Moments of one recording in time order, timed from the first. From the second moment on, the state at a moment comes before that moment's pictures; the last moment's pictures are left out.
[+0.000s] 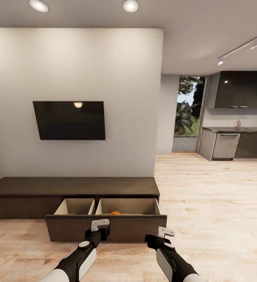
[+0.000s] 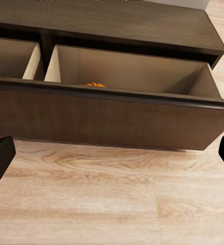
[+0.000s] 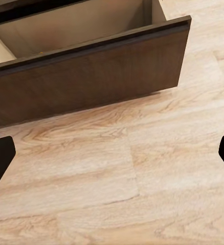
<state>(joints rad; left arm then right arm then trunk) -0.55 -0.09 -0.29 -0.39 0.34 -0.08 0.14 -0.51 0.17 0.08 -0.43 -0.26 0.11 -0.21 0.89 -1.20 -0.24</state>
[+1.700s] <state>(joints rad) -0.54 -0.09 -0.30 -0.40 0.34 -0.11 0.14 -0.50 0.16 0.08 -0.43 -0.25 0.04 -0.21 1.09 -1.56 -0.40</state>
